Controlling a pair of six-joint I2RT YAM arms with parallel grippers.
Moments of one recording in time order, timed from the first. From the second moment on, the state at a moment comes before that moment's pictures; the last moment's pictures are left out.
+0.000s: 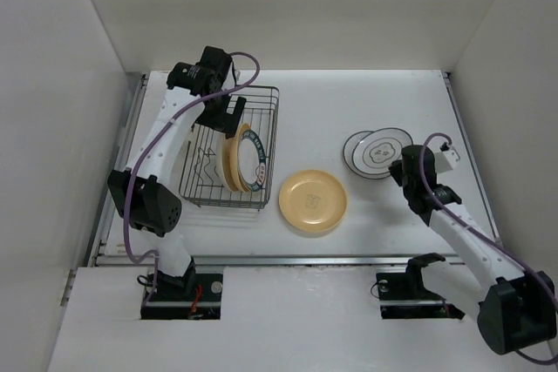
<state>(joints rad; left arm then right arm) -0.33 1.75 1.91 -1.34 -0.20 0.01 0.25 0.93 0.57 -0.24 0.47 1.07</state>
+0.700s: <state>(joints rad) -0.33 1.74 1.86 -1.34 -0.21 0.03 0.16 1.32 0.67 -0.18 0.34 1.00</state>
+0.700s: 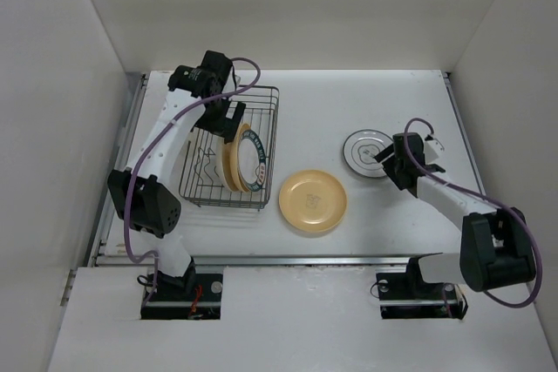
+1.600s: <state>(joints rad) -0.32 1.82 1.83 -1.36 -0.14 0.00 0.16 1.05 0.68 -0.27 0.28 0.92</state>
